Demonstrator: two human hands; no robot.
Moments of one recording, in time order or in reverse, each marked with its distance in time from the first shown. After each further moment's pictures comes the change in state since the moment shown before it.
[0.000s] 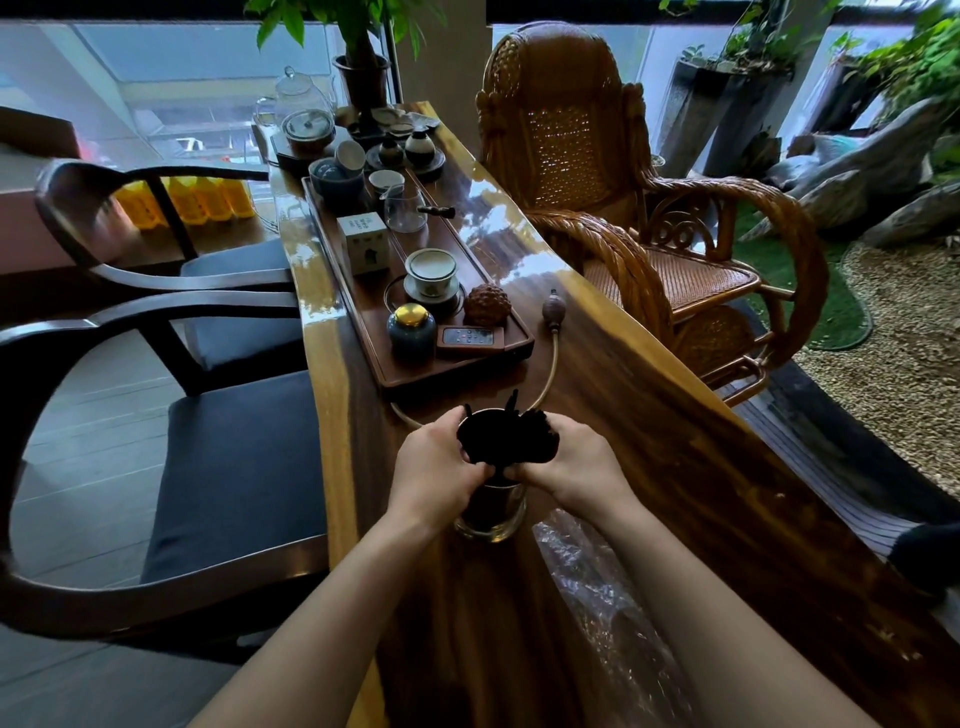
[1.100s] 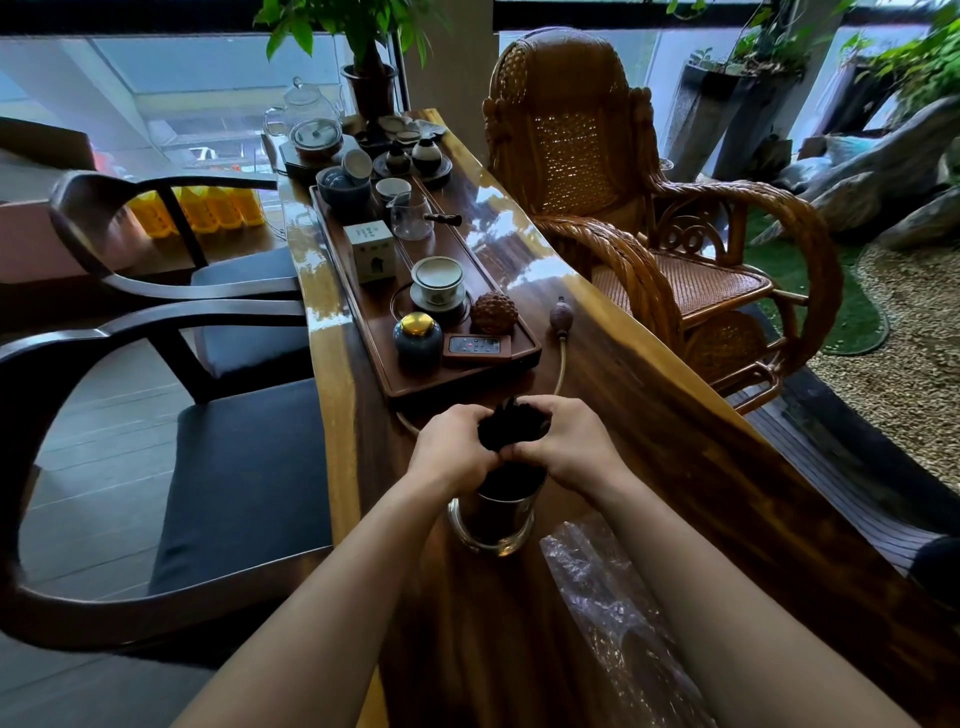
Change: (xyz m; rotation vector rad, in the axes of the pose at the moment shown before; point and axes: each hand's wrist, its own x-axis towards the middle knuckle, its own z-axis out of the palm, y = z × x) left_hand 0.044 0.009 -0.001 0.131 -0.207 -0.097; right_hand 0.037 -0.014 -0.002 0.079 -0.043 -0.113
